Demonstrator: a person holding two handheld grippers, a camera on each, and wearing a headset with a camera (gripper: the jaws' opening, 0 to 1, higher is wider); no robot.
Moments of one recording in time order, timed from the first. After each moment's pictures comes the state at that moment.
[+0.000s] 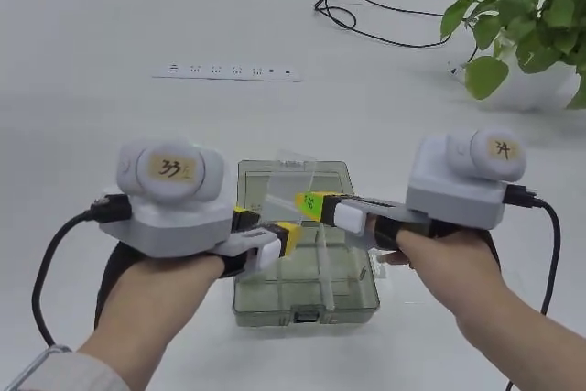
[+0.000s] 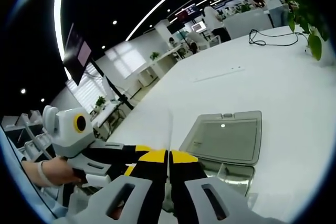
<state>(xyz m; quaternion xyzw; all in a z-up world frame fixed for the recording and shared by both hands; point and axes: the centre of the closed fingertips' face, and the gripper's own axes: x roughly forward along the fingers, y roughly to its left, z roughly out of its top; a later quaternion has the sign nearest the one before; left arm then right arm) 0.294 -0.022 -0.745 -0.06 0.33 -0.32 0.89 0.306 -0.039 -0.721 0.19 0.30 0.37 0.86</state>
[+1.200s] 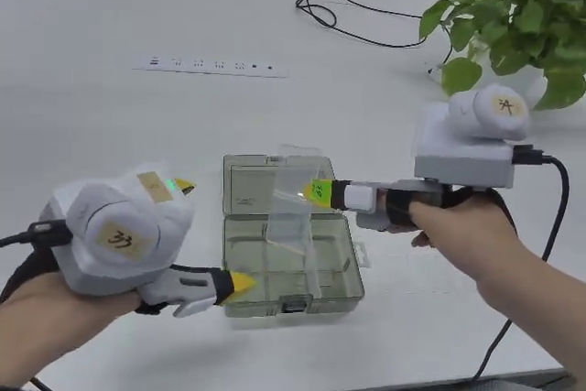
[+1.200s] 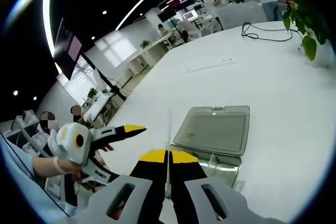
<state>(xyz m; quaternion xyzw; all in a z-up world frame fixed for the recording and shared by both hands) 0.279 0.020 -0.762 0.23 0.22 -0.45 0.83 0.294 -0.056 -0.710 0.17 0.37 0.34 0.85</state>
